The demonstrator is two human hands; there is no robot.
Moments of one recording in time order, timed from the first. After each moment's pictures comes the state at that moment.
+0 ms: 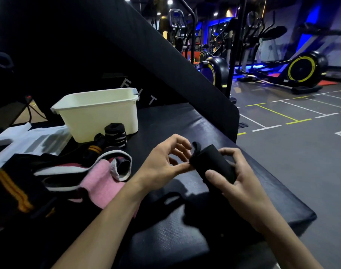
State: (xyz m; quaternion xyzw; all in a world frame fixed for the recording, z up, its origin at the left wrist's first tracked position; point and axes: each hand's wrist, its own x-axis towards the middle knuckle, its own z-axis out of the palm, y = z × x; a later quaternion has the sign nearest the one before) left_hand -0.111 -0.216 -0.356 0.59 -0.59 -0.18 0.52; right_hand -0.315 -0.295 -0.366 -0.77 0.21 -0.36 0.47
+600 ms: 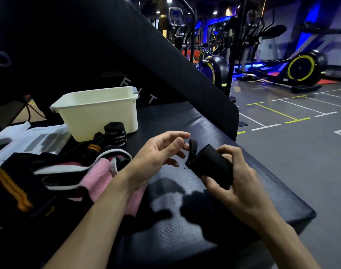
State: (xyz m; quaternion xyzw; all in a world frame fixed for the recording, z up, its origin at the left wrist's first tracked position) left_hand -0.109 -0.201 -0.339 0.53 -0.51 -0.33 0.60; right_hand -0.316 -0.298 -0.373 -0.86 0.21 -0.38 0.26
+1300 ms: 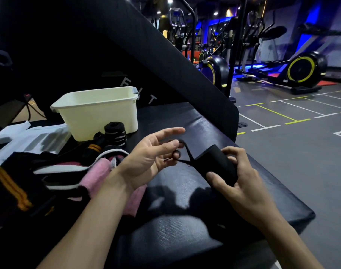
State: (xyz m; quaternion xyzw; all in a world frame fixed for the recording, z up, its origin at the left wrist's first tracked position) left_hand -0.102 -0.201 -0.334 0.42 -0.42 -0.46 0.66; right_hand -0.321 -0.303 -0.373 -0.83 0.23 -0.38 0.33
